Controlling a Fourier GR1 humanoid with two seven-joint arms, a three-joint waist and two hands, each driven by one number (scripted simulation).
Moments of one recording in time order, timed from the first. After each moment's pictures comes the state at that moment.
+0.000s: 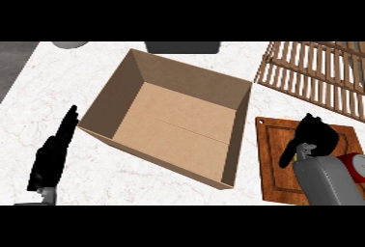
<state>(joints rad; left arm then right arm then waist) 0.02 0.28 -0.05 -1.54 -0.10 0.14 0.08 -0.29 -0.24 0.08 -1.35 1.01 0.36 1.08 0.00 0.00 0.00</state>
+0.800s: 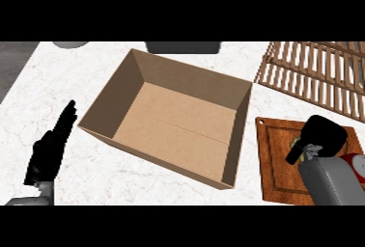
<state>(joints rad) -0.01 0.27 -0.01 -1.54 -0.11 0.10 0.10 -0.28 -0.26 0.07 -1.33 1.19 0.36 0.99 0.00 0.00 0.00</state>
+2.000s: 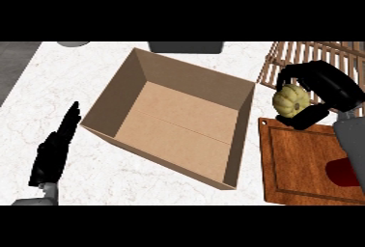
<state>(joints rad) 0.00 0.25 -0.01 -1.54 -0.13 0.09 0.09 -0.54 -0.49 0.04 -1.26 0.70 0.26 -0.38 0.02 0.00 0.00</state>
